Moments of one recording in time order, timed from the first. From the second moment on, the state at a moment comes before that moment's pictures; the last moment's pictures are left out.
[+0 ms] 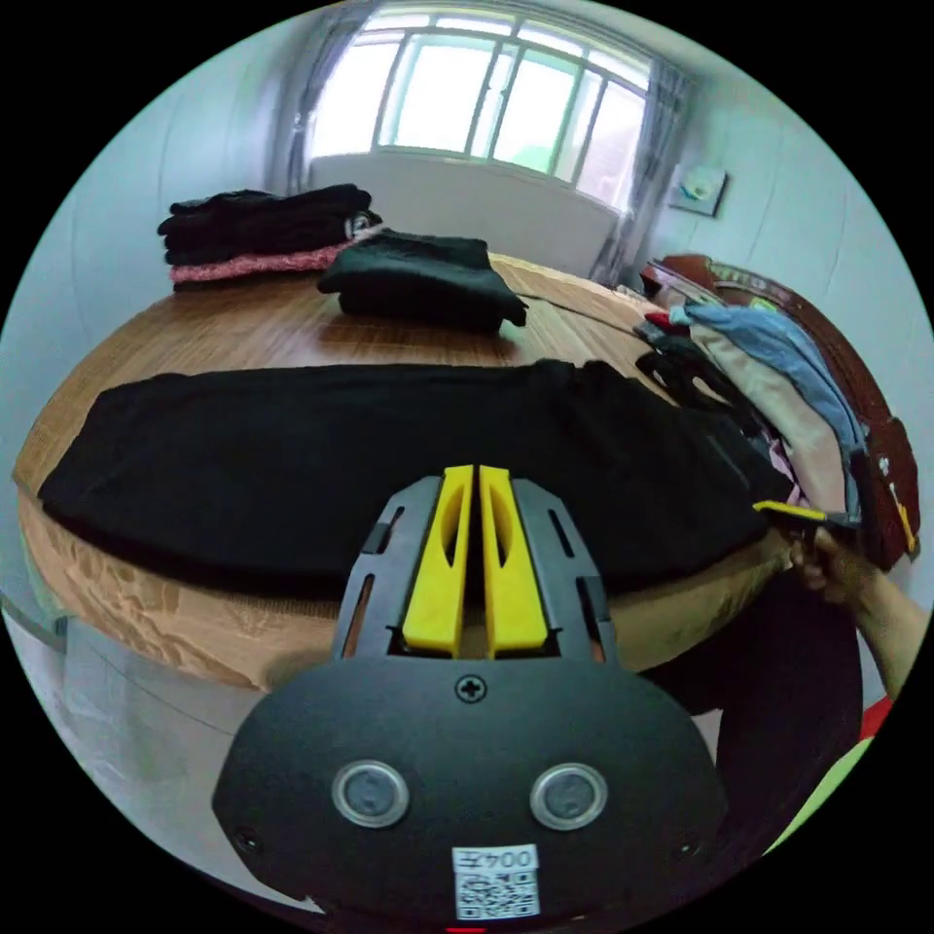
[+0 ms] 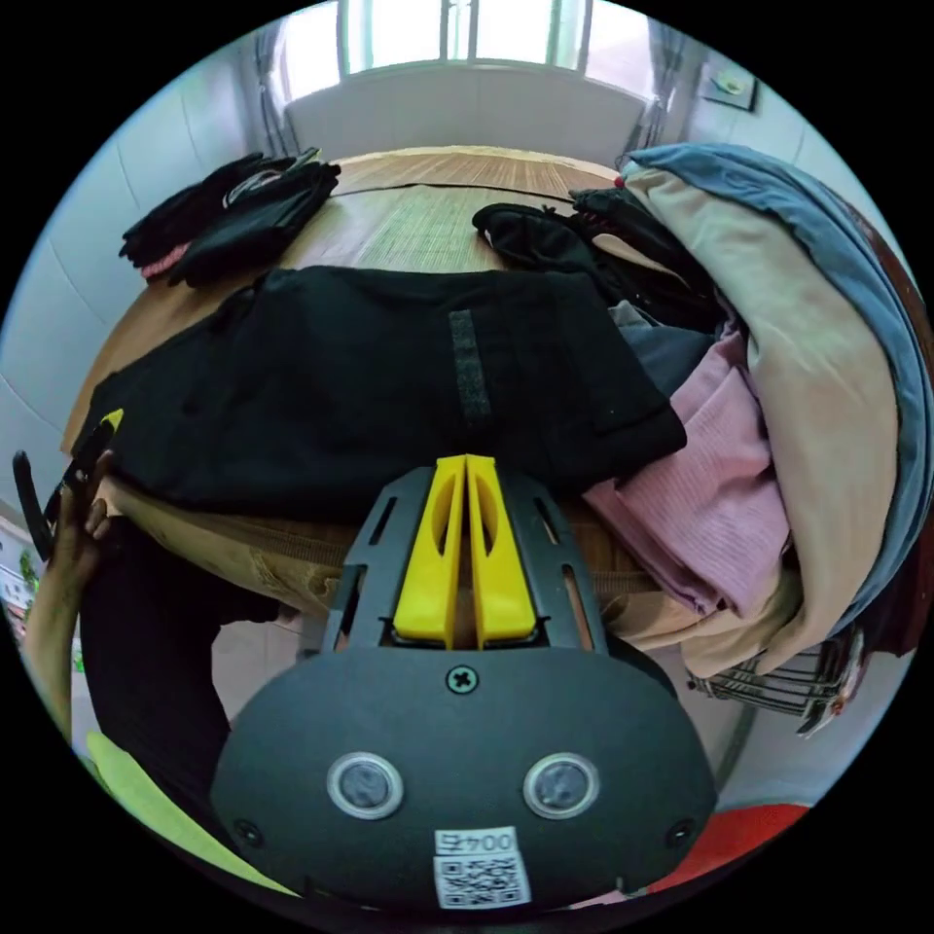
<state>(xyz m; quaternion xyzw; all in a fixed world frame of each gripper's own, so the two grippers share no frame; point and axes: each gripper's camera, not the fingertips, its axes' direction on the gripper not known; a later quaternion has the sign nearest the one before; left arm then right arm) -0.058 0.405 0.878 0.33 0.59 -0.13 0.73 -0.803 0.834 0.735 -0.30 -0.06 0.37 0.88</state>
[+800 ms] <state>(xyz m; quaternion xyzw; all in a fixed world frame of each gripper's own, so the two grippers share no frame) -0.221 0.486 1.404 0.19 0.52 -0.40 0.73 -0.755 0.905 0.715 -0.25 -0.11 0.48 0.83</state>
